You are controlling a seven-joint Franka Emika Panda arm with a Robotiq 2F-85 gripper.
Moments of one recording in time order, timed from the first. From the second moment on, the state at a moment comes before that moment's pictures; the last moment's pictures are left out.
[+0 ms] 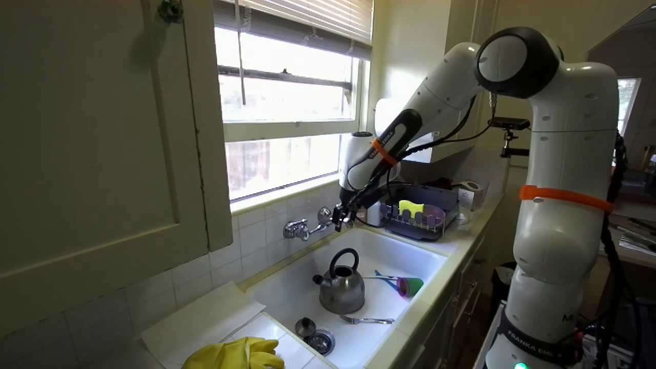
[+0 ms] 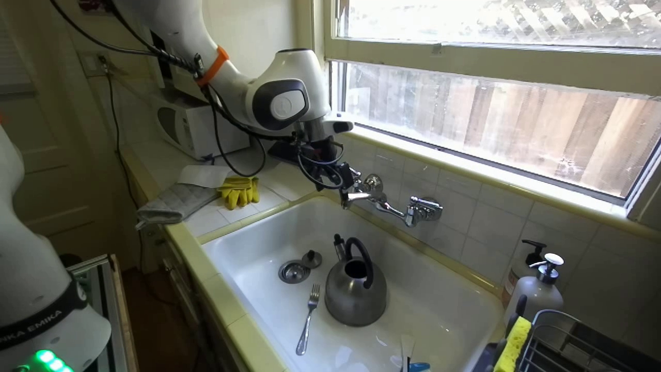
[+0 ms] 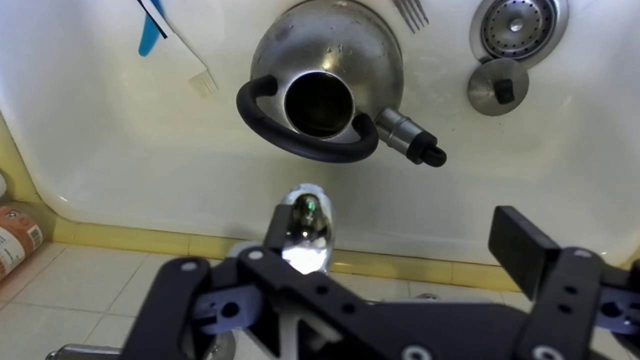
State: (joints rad) arm -0.08 0.09 -0.03 -2.36 -0.18 2.70 -0.07
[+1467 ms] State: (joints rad) arm -0.06 0.10 -0.07 -2.37 -0.22 2.87 -0.06
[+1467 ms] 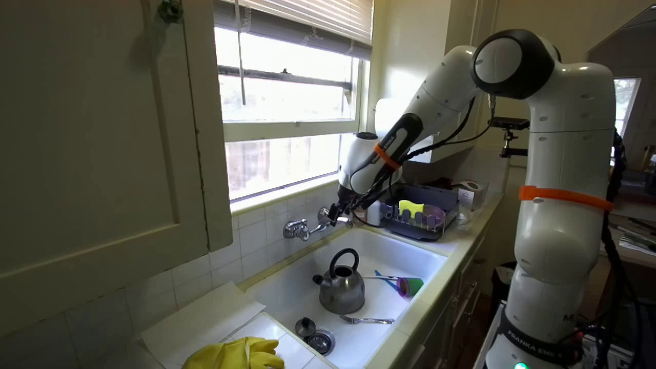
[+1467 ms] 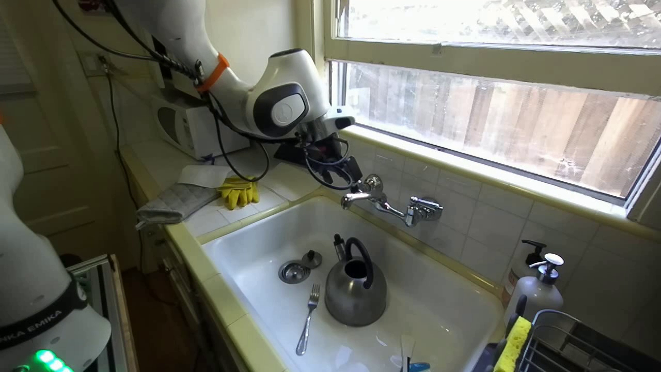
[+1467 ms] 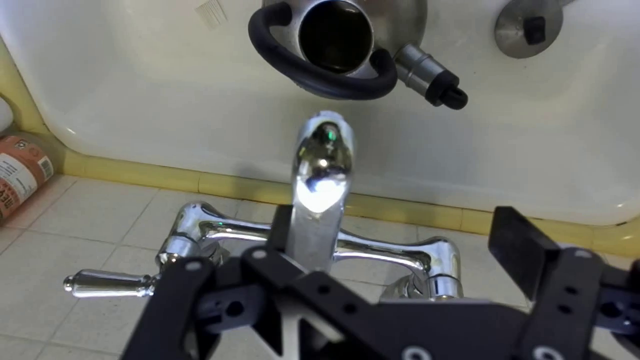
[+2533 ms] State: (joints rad) arm -0.05 0.15 -0.08 -2.38 -0.22 2.87 0.02
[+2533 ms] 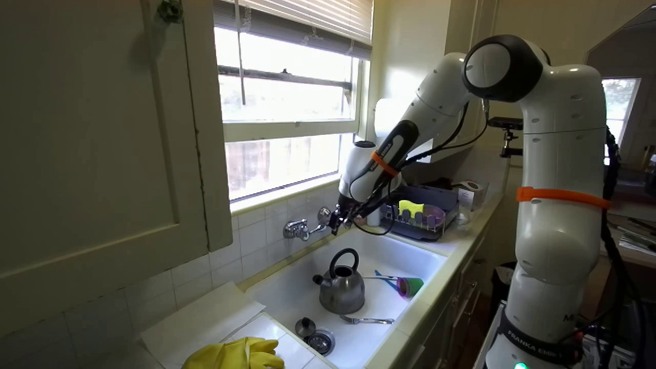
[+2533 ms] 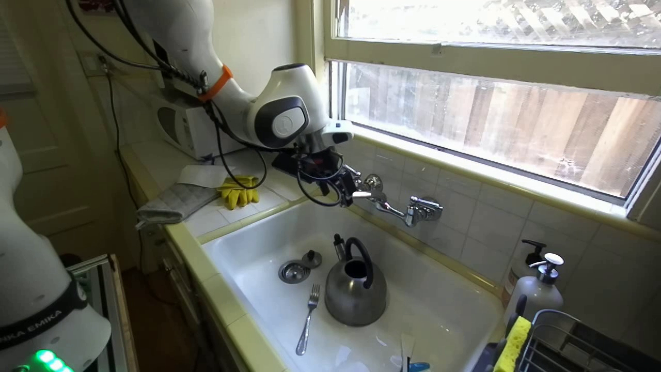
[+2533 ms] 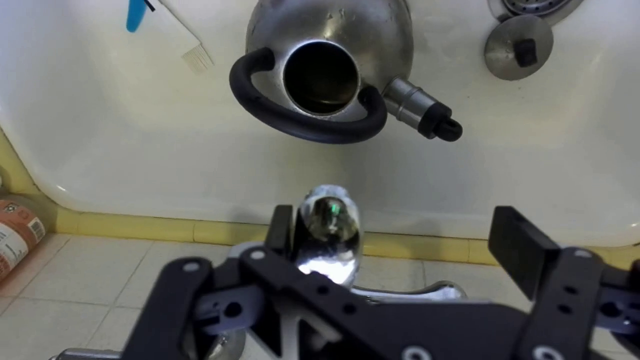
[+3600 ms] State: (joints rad) arm 0.05 0.28 -0.05 -2.18 -0.15 2.79 0.25
